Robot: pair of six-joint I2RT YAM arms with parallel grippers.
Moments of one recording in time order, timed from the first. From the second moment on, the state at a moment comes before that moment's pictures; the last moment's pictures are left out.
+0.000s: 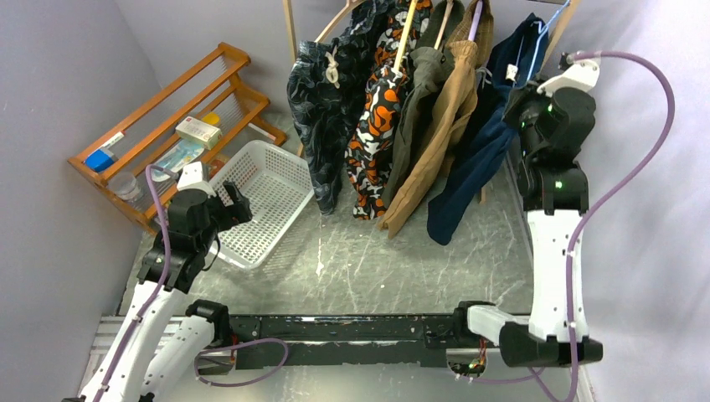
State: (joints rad) left arm -0.25 0.65 0.73 -0.52 -0.25 -0.42; right arm -0.01 1.20 1.65 -0.45 0.17 0.17
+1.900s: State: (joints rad) left arm -0.25 0.65 0.94 -0.45 0.29 -0.44; right arm 0.07 0.92 1.04 -0.64 -1.12 0.35
